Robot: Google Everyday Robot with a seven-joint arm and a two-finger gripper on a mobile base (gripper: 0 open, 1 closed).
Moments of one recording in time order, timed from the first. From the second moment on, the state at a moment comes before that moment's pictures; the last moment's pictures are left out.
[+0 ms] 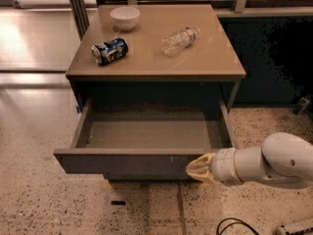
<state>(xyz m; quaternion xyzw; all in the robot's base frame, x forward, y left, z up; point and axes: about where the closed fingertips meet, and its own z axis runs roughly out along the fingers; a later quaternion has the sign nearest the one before) 0.446 -0.112 0.640 -0.57 0.71 0.21 0.36</state>
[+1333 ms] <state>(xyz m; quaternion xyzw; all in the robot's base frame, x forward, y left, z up) 0.536 -0.110 0.656 -0.59 0.68 0.14 0.41</state>
